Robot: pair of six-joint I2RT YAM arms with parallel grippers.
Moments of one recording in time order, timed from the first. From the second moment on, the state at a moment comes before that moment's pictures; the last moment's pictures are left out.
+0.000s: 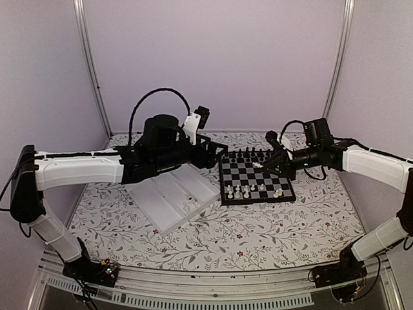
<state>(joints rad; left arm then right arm) -0.92 1.58 1.16 0.18 -0.07 -0.18 0.40 1.41 0.98 -0.28 -0.69 -0.50</state>
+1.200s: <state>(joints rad) -0.89 2.04 1.38 0.50 0.59 -0.77 0.41 1.38 0.97 -0.33 -0.85 -0.46</state>
